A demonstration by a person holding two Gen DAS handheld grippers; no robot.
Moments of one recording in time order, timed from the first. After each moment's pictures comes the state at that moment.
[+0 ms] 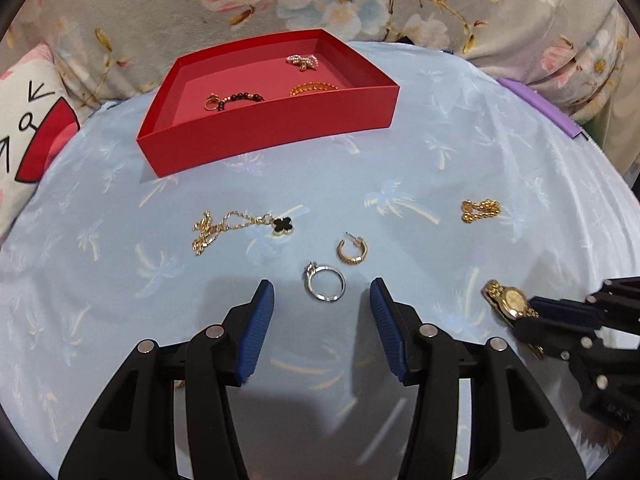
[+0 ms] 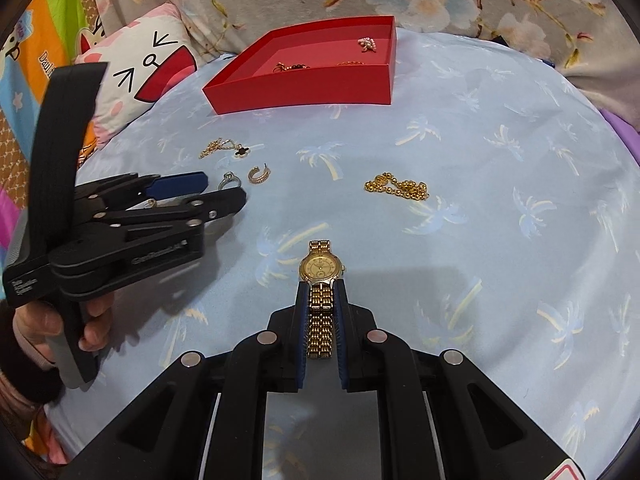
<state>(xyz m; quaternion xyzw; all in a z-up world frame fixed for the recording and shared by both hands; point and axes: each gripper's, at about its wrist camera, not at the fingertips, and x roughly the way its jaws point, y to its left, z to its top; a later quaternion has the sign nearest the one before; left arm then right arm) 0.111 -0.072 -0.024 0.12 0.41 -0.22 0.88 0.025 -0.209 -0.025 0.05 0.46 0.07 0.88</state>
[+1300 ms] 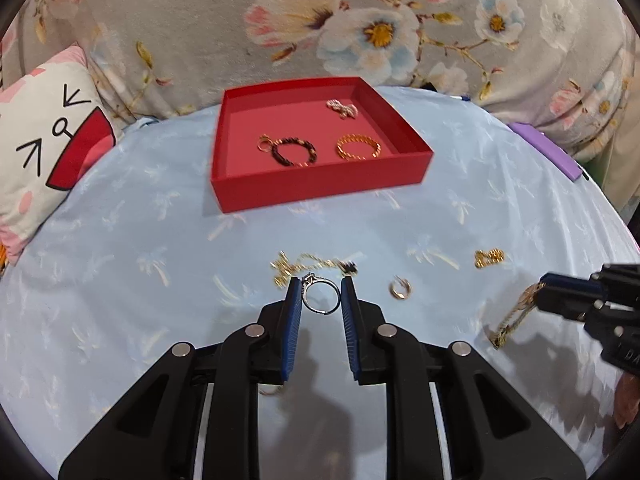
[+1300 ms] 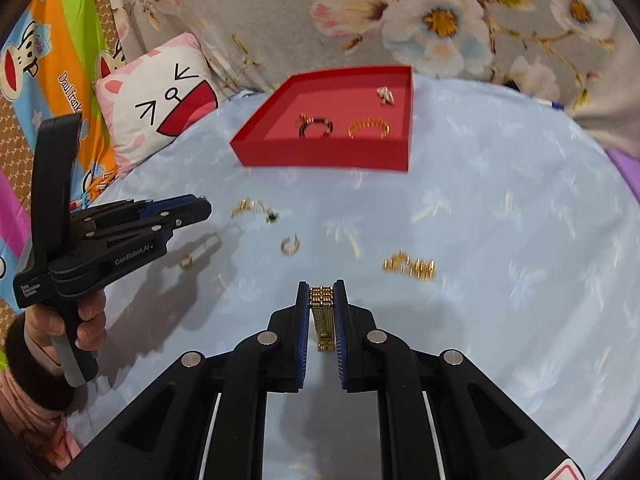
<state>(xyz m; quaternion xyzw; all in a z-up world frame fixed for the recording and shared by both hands) 0.119 -0.019 0.029 0.08 0.37 -0.21 0.90 0.044 -0.204 0.035 0.05 0.42 0.10 0.90</state>
